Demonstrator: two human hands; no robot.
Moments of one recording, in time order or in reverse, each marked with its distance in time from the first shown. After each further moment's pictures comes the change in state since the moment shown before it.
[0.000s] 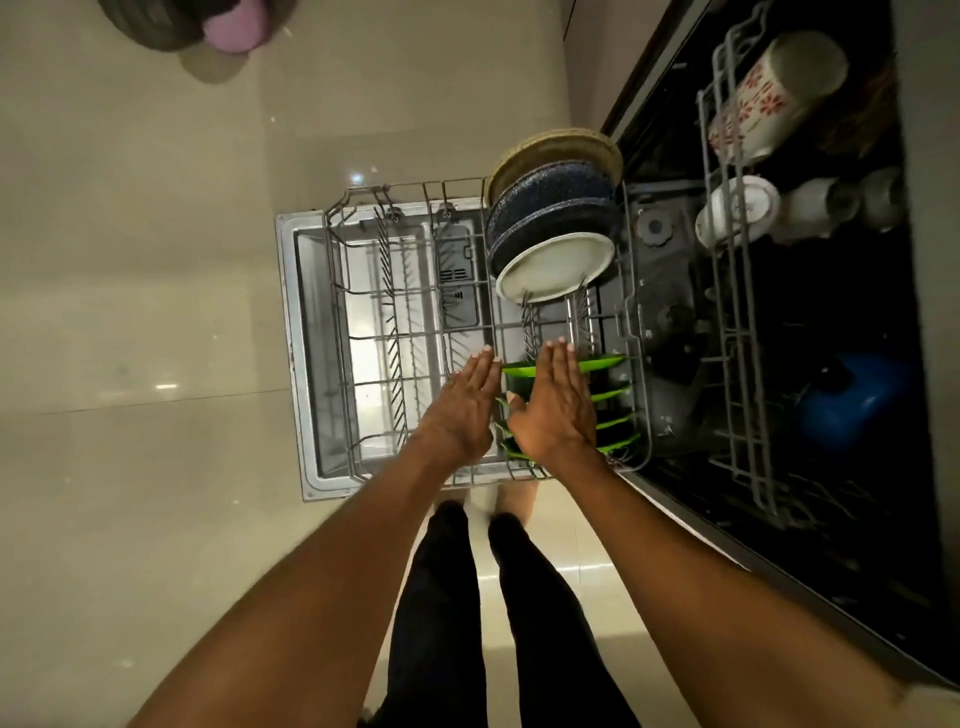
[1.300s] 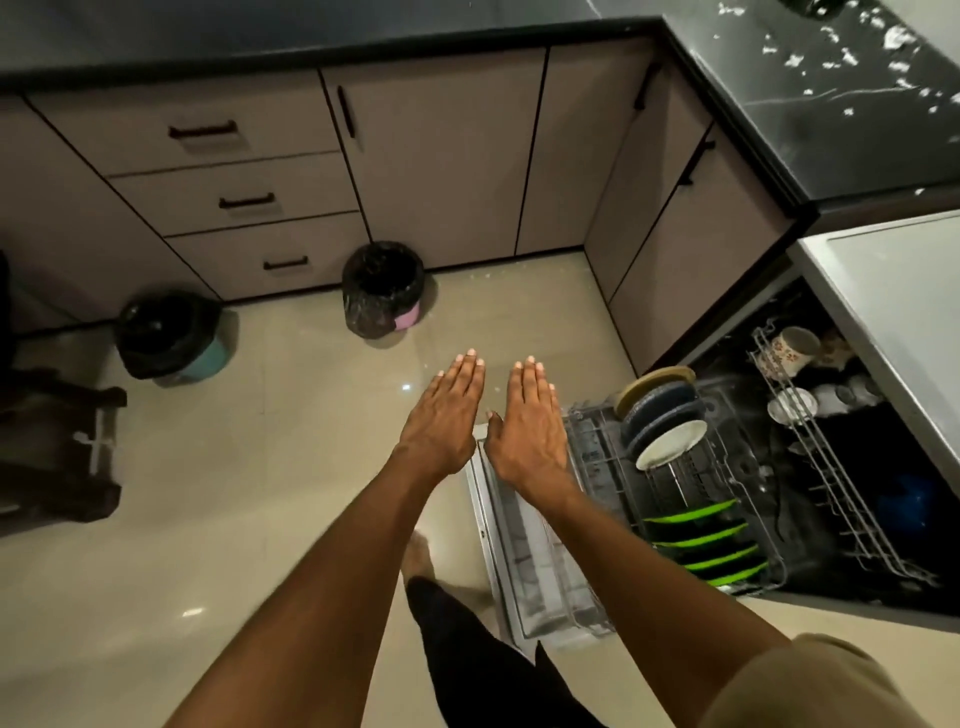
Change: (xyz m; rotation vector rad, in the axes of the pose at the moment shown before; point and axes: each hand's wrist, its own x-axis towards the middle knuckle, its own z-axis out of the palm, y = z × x) left_hand -0.254 -0.285 -0.397 0.265 0.434 0.120; right_hand -0.119 -0.493 -0.171 0.041 0.451 -0.131
